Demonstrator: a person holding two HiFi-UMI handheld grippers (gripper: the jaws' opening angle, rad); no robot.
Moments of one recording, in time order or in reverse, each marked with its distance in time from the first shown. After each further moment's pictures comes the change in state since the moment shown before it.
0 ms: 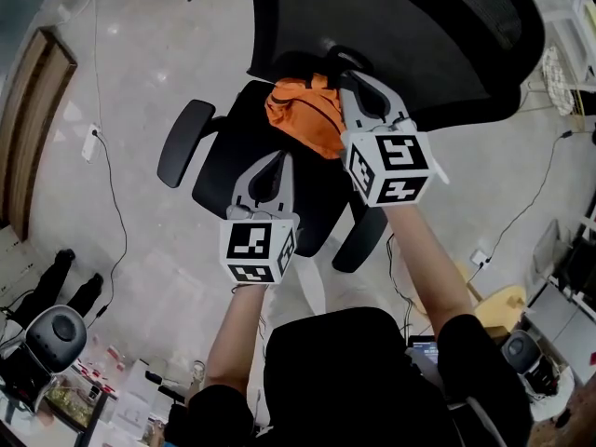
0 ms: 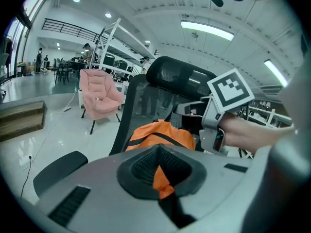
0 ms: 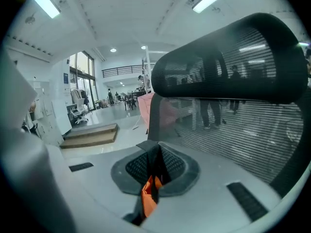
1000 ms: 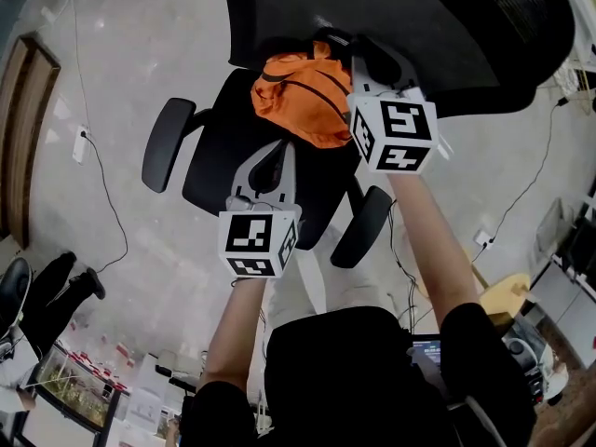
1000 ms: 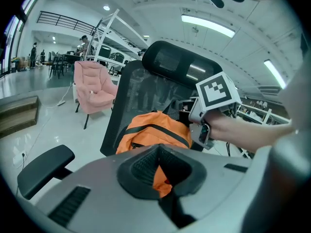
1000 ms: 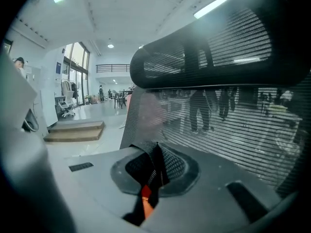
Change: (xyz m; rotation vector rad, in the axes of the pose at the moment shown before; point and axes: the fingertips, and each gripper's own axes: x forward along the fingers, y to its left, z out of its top) left arm 0.051 -0.011 -0.025 -0.006 0.061 -0.050; right arm 0.037 -0.075 -0.020 -0.059 -0.032 -0.137
